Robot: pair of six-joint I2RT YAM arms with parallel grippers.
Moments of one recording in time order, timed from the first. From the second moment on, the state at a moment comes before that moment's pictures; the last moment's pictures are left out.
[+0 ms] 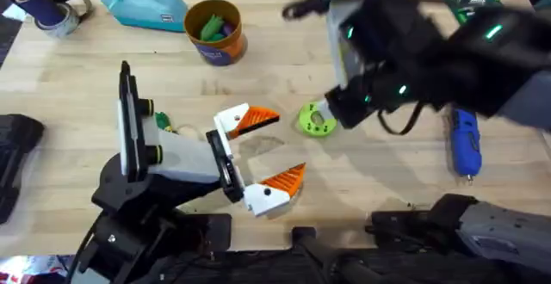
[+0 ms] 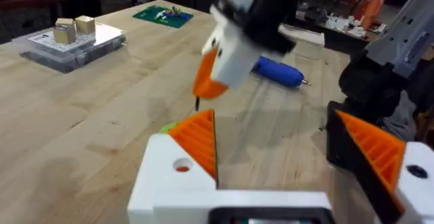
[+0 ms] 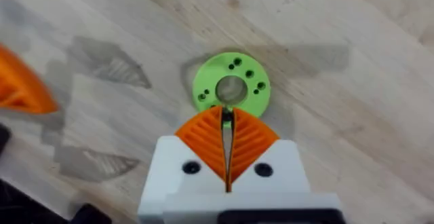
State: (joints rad) left arm -0.45 0.00 0.01 -0.06 0.74 -0.13; right arm 0.68 1.28 1.01 -0.88 0.02 0.10
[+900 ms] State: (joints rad) left arm -0.45 0.00 0.01 -0.06 0.74 -0.13; right arm 0.89 1.55 1.59 -1.10 -0.27 -0.03
